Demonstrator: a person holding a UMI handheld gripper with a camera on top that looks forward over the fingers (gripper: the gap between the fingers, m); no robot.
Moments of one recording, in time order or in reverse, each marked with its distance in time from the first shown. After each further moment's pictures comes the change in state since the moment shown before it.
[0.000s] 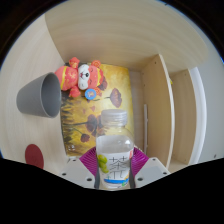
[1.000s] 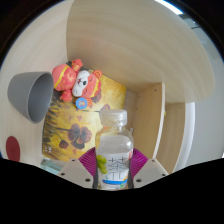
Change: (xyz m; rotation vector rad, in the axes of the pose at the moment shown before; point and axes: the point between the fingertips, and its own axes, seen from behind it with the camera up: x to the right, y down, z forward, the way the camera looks) arm 0.045 -0.063 0.017 0.143 0.156 -0.296
